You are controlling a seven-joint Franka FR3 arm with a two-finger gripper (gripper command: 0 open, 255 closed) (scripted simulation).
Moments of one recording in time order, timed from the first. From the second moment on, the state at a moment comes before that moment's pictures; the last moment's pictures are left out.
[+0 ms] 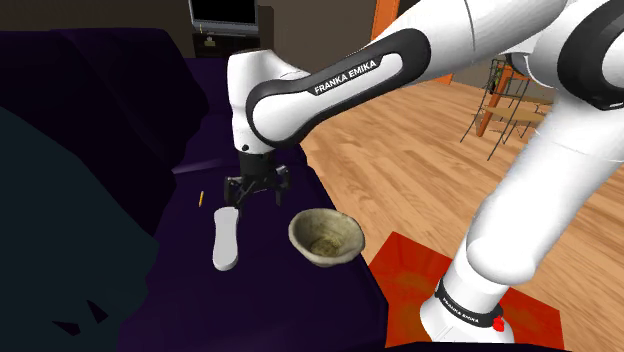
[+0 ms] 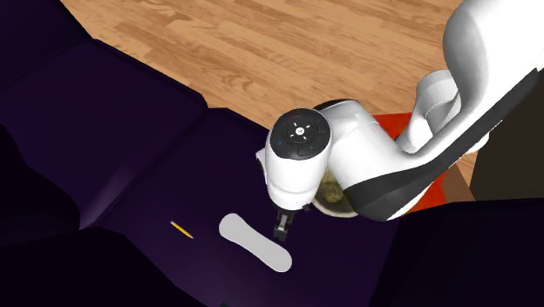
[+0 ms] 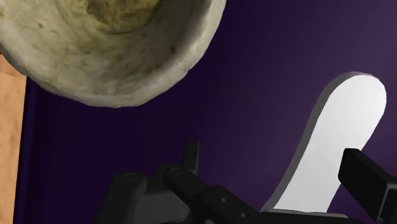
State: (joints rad) arm -0.06 -0.10 0.49 -2.17 0.06 2.07 0.79
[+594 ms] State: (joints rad) arm 0.00 0.28 0.50 -1.89 -0.17 2.12 1.14
